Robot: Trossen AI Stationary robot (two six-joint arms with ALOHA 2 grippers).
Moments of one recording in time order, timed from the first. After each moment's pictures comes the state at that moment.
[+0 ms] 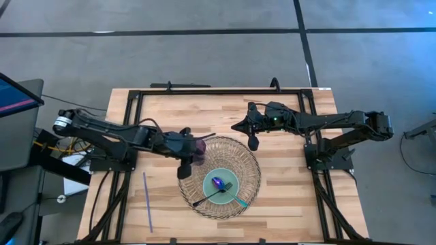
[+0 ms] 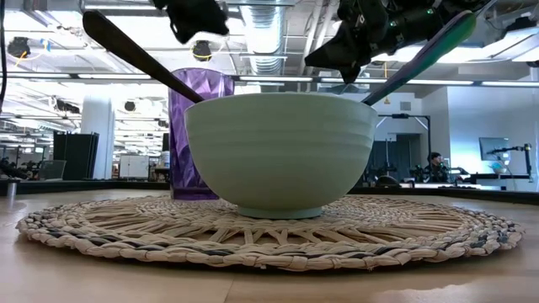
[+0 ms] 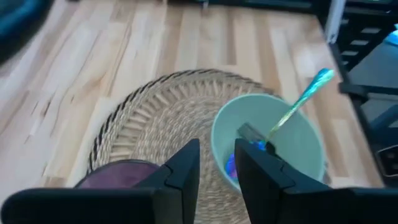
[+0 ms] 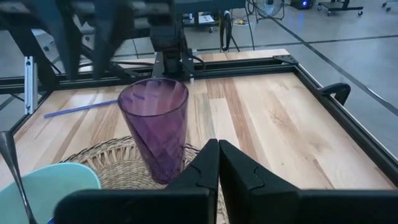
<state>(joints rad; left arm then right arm) -0.23 1.12 1.03 -0.39 -0.16 -0.16 -0.18 1.26 0.74 0.22 -0.14 0.00</state>
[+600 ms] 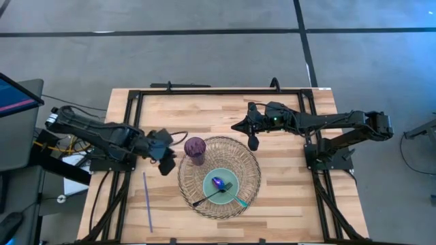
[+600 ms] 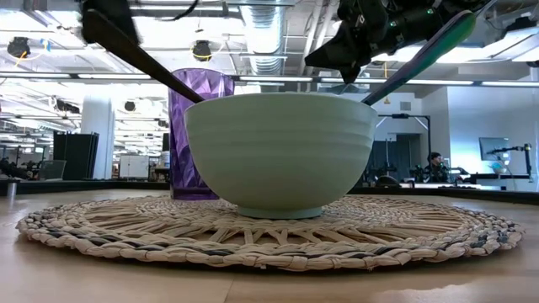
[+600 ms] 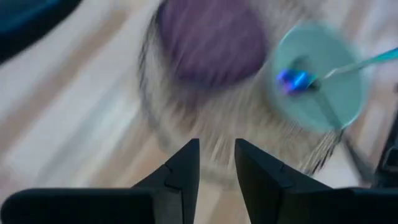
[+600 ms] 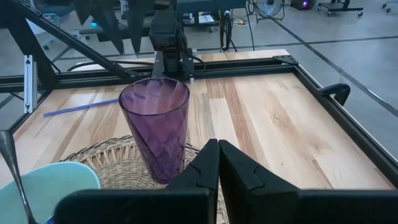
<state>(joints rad) -0.35 0.93 1.03 -0.95 -0.30 -0.82 -0.18 1.26 0.74 0.22 -0.14 -0.01</state>
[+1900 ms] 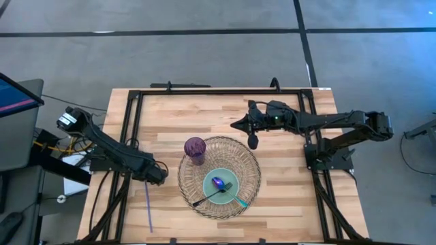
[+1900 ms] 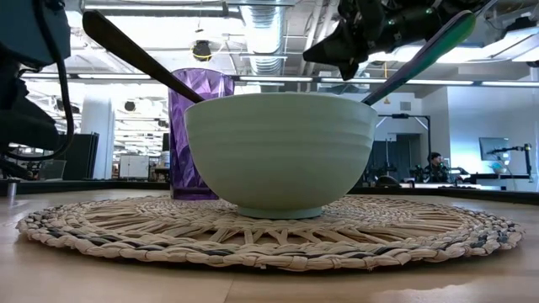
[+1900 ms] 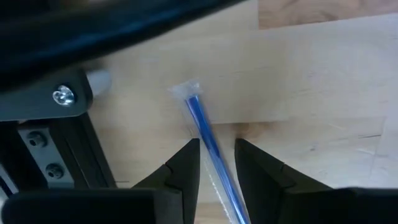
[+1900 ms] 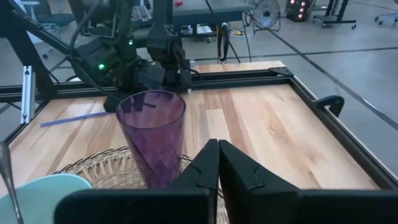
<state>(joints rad) -0.54 1.16 0.54 -0.89 0.13 -1.89 -0.19 1.26 0.74 0.26 -0.14 -0.01</state>
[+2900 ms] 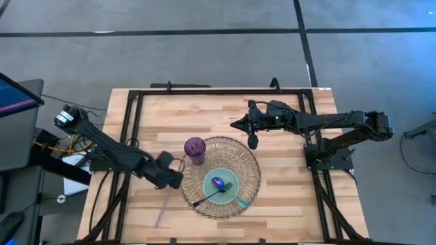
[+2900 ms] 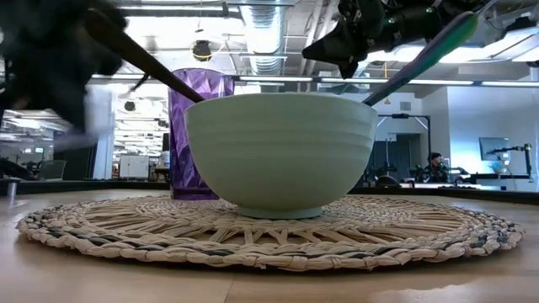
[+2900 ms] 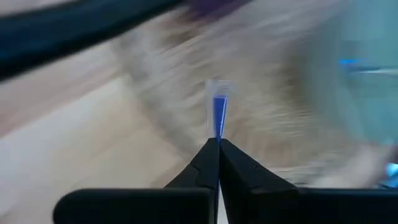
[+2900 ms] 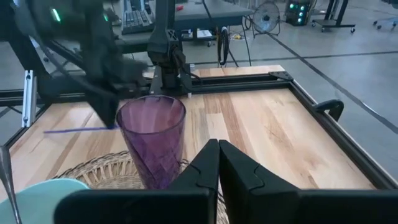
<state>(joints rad) -0.57 1.10 0.70 -0.55 -0.30 -1.53 -0.19 1.26 0.74 0.28 -0.14 -0.01</state>
